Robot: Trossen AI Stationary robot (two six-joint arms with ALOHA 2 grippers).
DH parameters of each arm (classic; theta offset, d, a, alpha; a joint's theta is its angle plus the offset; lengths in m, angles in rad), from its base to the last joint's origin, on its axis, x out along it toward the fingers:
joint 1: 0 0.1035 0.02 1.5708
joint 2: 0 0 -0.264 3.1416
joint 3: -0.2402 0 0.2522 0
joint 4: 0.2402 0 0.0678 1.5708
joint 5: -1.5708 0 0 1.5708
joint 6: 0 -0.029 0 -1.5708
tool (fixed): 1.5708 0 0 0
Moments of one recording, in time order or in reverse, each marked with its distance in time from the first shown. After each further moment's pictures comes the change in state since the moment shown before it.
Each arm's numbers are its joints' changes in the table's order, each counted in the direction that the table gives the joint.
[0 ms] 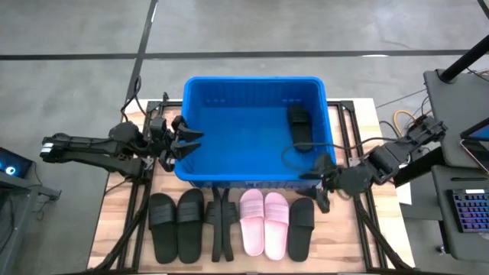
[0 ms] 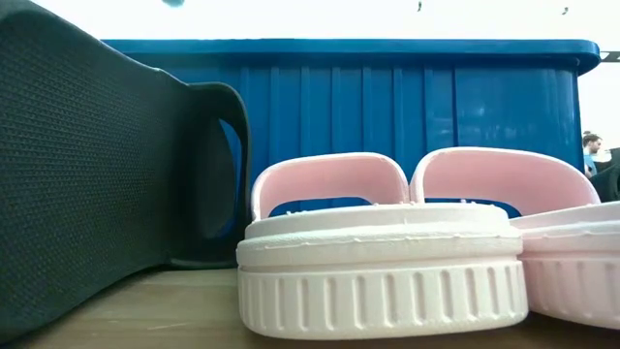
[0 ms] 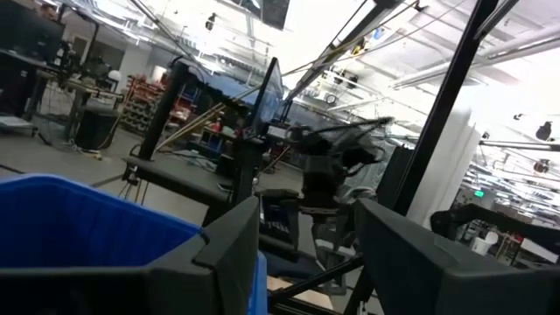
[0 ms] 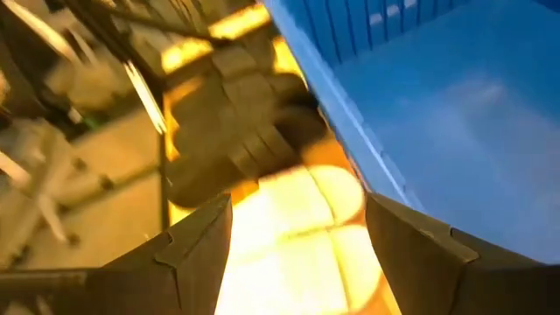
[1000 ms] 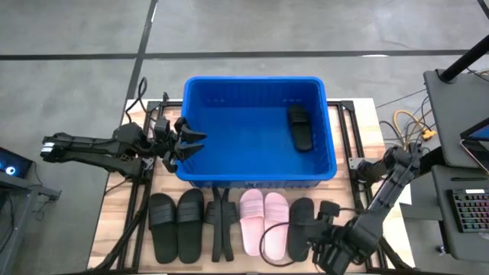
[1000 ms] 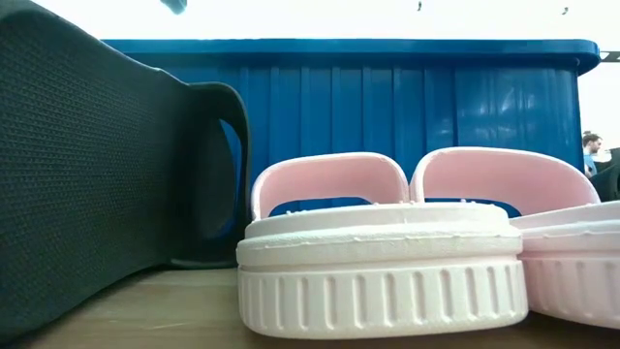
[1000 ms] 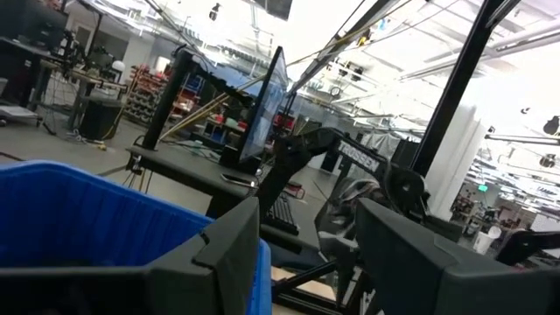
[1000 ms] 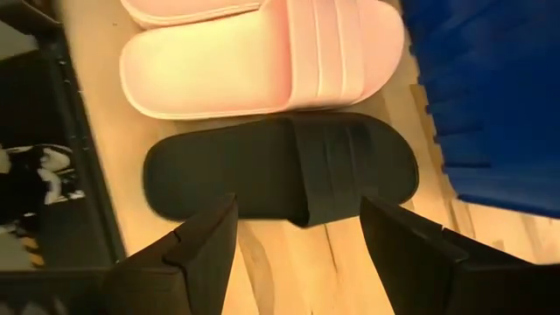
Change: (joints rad) left arm 0.000 -0.027 0.008 -0.003 0.004 0.007; right arm 0.320 -0.636 -0.418 0.598 0.109 -0.334
